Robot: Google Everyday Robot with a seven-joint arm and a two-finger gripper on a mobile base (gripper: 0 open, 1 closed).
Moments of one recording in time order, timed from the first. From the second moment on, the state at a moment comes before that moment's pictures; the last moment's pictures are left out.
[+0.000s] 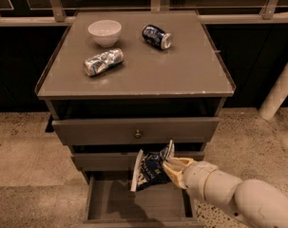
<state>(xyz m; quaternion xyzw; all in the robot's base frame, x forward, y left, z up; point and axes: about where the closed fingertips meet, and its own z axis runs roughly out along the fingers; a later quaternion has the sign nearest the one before) 0.439 -0.093 0.667 -0.27 0.82 0.20 0.47</state>
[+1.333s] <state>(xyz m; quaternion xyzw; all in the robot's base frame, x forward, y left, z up) 0.430 -0.100 0.920 -0.40 0.71 0.15 0.55</state>
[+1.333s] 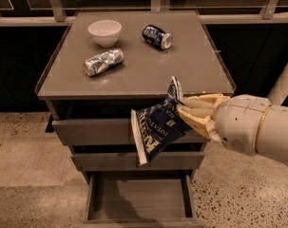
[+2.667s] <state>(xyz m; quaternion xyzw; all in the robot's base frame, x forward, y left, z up) 0.488 -0.163 0.989 -0.41 0.59 0.22 0.66</state>
